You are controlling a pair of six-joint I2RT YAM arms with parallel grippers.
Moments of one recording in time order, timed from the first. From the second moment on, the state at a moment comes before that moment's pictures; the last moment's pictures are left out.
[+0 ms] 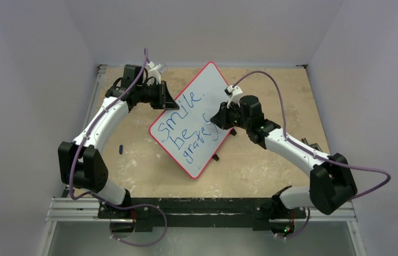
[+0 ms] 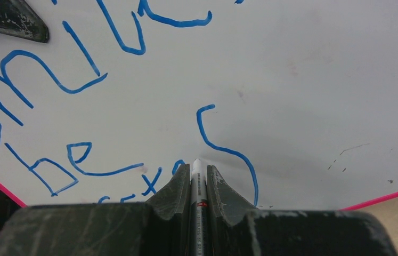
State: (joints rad) left arm -0.22 1.54 1.36 -0.57 0.73 -0.28; right arm 0.53 1.34 0.87 0.05 -0.25 0.30
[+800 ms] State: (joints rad) left arm -0.22 1.54 1.36 -0.57 0.72 -0.28; right arm 0.53 1.45 0.98 0.03 -0.23 0.30
